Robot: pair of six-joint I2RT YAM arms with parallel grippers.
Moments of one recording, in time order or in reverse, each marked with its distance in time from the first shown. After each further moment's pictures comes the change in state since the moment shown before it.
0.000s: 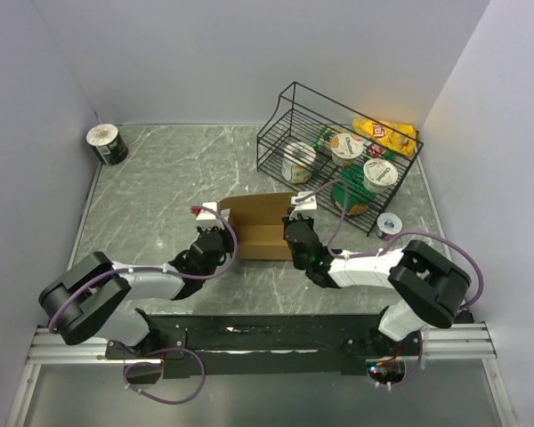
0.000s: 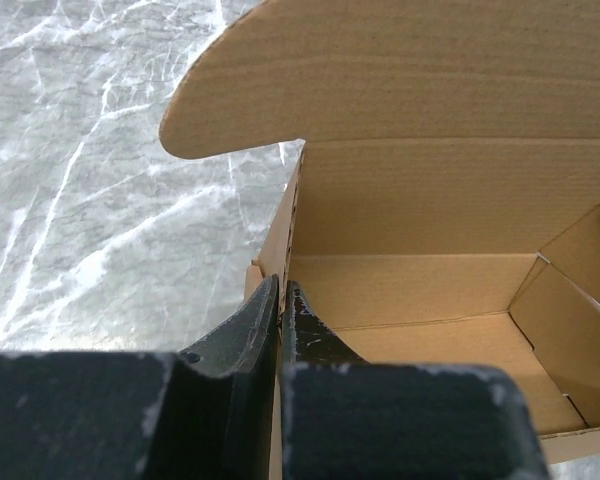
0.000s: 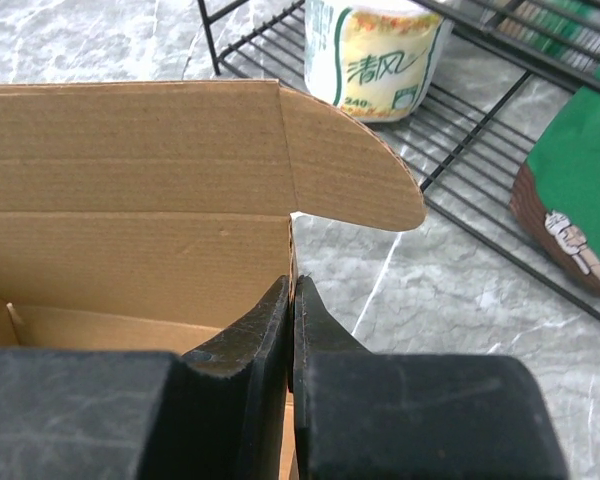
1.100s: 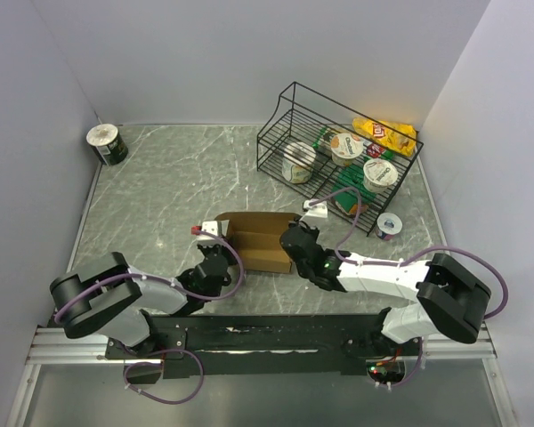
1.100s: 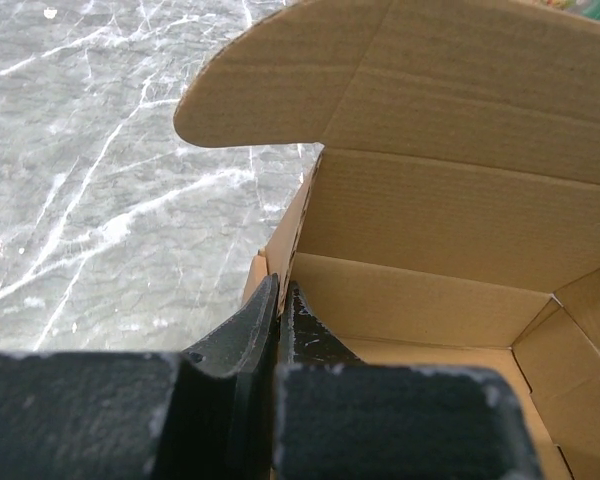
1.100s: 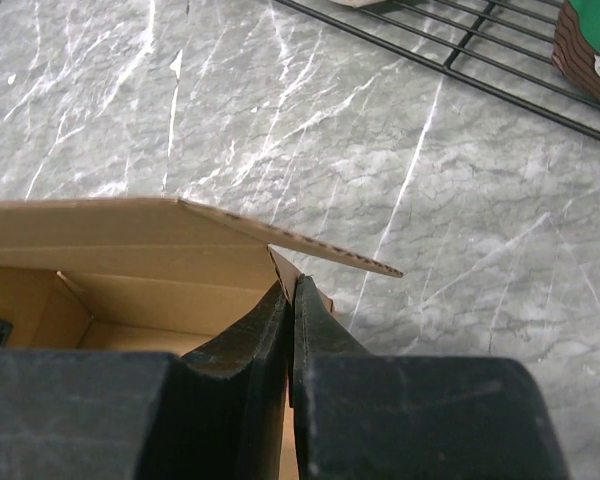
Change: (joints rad) left arm -0.192 0.051 -0.102 0.202 -0.305 0.010; right arm 0.064 -0.148 0.038 -0.467 -0.017 0.452
